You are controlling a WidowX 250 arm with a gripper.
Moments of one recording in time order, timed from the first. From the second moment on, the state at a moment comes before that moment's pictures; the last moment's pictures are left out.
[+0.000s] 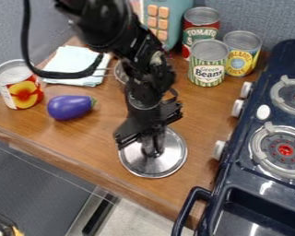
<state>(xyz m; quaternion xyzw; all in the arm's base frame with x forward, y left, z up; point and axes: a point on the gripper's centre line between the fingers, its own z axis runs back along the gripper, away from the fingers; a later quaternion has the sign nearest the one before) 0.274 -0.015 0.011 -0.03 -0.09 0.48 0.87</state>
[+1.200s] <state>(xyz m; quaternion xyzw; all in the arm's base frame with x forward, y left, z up) 0.304 0.048 0.073 0.00 -0.06 0.35 0.94</state>
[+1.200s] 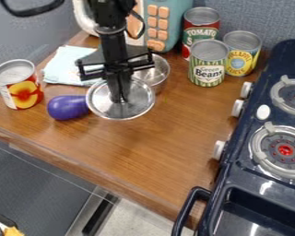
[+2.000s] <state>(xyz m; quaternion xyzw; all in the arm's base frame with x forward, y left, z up) 0.348 0.065 0.058 0.00 -0.02 0.25 0.97</state>
